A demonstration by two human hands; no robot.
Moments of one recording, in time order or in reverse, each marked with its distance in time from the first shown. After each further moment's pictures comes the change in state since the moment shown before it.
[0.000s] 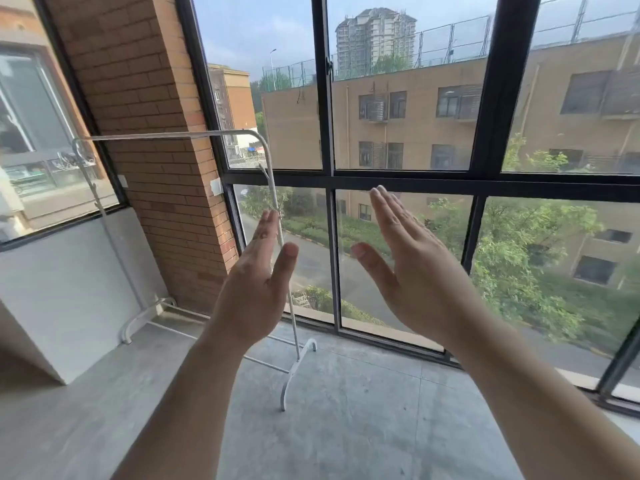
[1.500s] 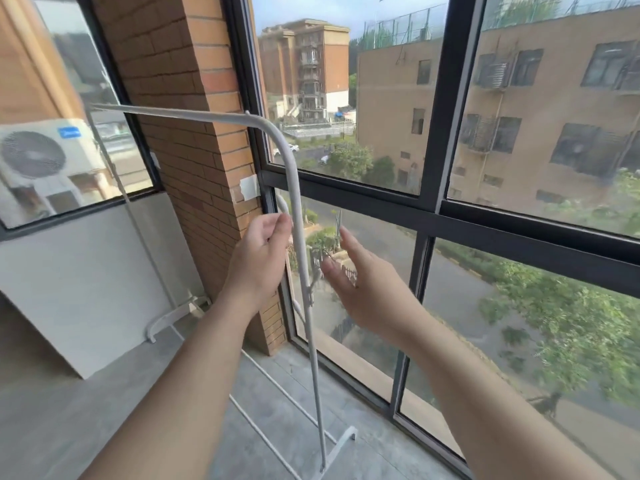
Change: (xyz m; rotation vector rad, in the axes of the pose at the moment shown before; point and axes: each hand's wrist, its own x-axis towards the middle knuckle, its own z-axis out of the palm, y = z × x) left_hand 0.515 -0.423 0.169 -0.214 0.311 -0.626; right_hand 0.515 0.284 0.468 0.430 -0.439 0.054
